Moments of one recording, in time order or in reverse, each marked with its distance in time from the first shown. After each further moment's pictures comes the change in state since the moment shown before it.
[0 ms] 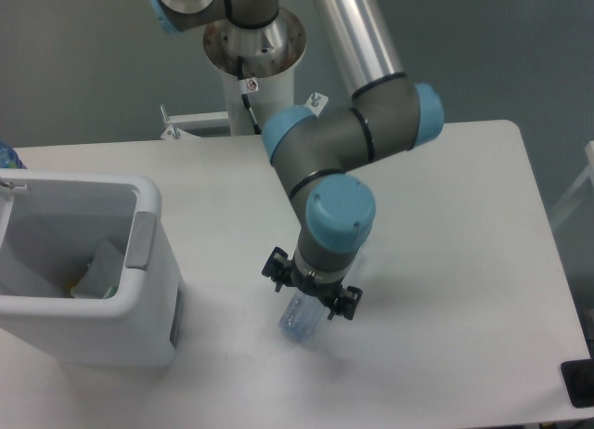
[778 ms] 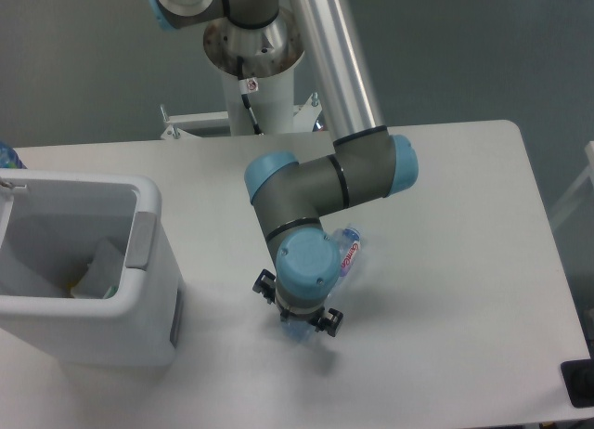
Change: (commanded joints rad) arm -0.035 -0.083 0.017 0.006 0.060 -0.009
